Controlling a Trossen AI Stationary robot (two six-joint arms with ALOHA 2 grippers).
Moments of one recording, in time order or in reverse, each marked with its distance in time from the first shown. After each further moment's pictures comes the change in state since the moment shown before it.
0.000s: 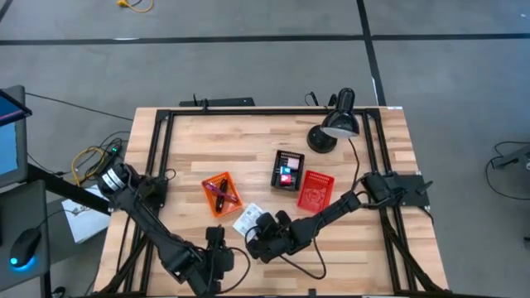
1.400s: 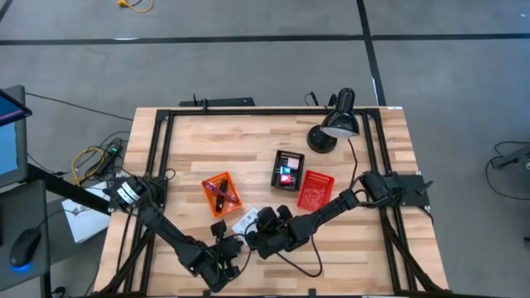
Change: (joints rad) left arm 0.053 0.184 -0.283 0.482 -0.310 -0.240; right arm -0.024 0.000 -0.001 -0.041 0.125 0.040
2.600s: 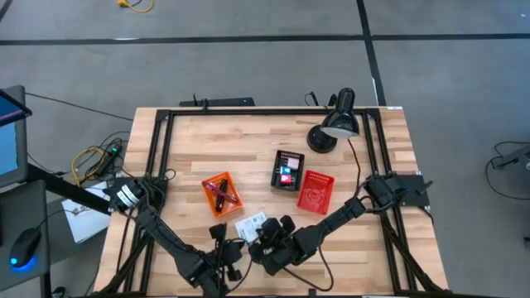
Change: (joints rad) left arm -0.037 0.012 0.196 -0.296 -0.135 -0.043; right arm 0.083 -0.003 0.029 -0.029 0.071 0.090
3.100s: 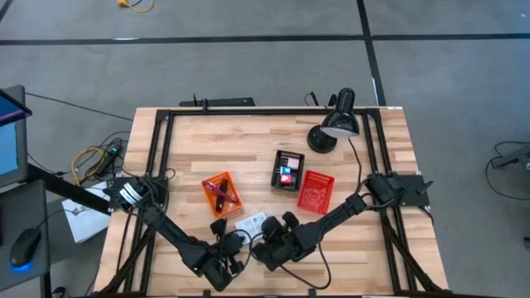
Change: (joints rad) left arm 0.051 0.000 -0.156 0.213 0.095 -0.074; right arm -0.016 -0.028 0.000 -0.127 -0.129 -0.129
